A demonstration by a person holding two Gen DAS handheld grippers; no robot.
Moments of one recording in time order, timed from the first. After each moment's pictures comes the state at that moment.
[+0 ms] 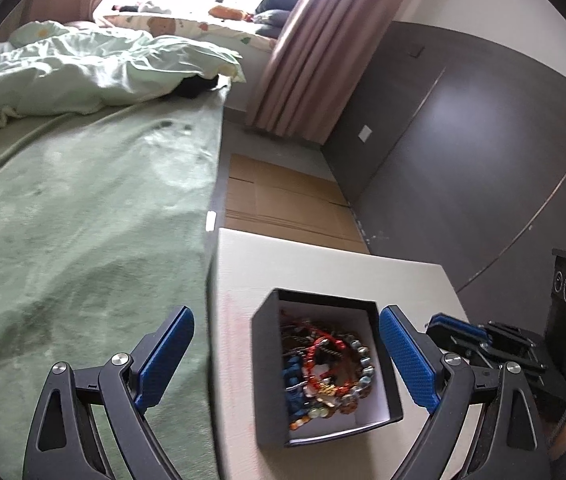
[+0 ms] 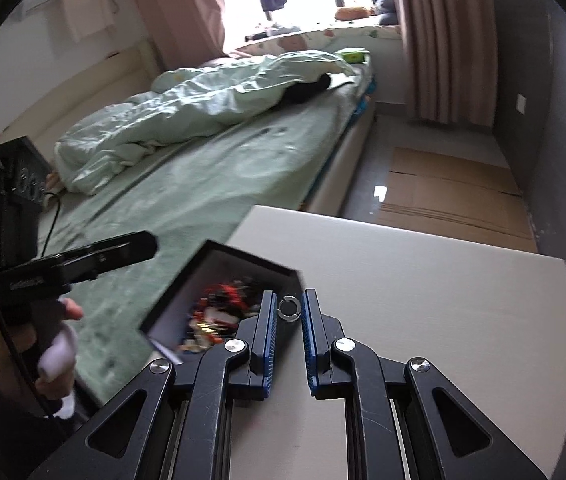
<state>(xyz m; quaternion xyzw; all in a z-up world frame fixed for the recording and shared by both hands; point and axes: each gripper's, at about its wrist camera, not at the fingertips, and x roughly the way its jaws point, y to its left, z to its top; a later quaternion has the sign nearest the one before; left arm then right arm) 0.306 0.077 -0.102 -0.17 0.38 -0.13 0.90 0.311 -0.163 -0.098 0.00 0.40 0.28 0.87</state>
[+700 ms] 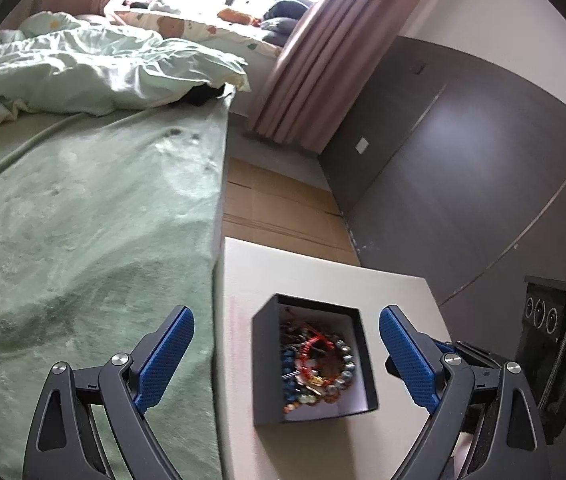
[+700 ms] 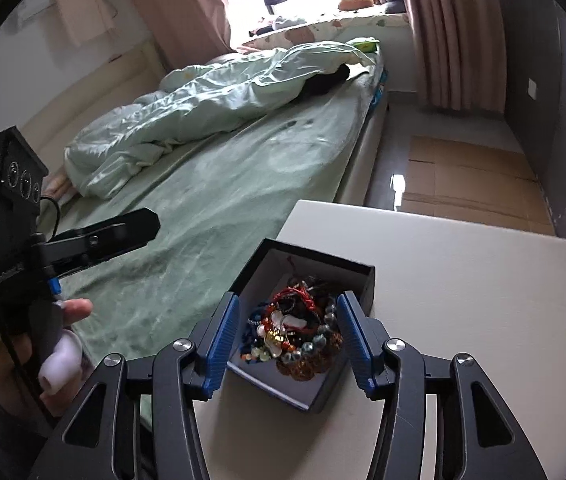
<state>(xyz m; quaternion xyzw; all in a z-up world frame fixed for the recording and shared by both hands) 0.287 0.097 -0.073 -0.20 0.38 -0.14 0.89 0.299 -0.127 -0.094 0.03 0.42 0.29 0.86</state>
